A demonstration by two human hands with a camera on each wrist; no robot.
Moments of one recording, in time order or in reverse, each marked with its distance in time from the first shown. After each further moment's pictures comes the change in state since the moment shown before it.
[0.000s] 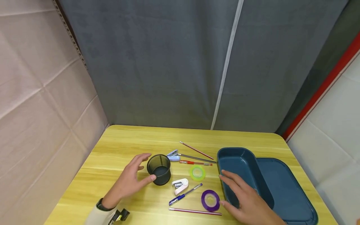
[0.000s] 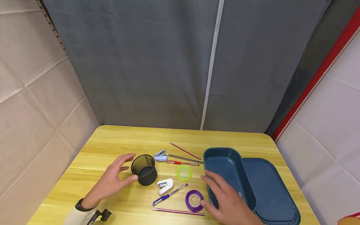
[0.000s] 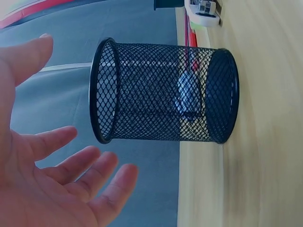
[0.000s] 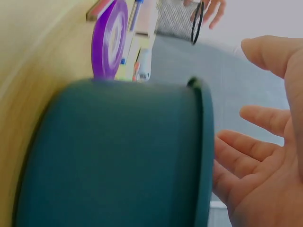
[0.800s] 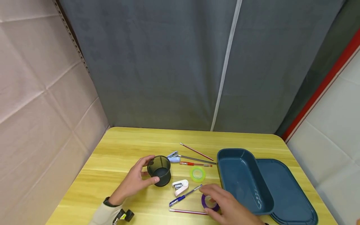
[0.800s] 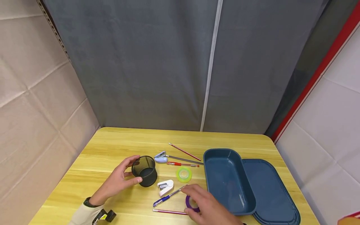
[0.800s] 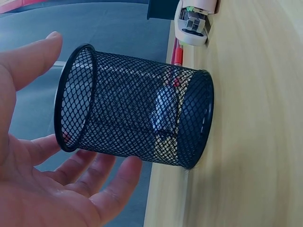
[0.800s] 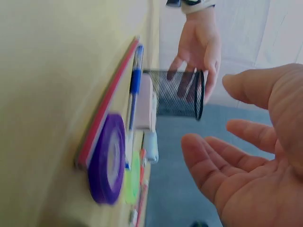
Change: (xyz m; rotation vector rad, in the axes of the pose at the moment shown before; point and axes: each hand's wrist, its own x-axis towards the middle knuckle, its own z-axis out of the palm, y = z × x) left_hand 0.007 -0.013 0.017 -0.308 -0.091 -0.137; right_hand 0.021 -0.032 0.026 0.423 -0.318 -0.007
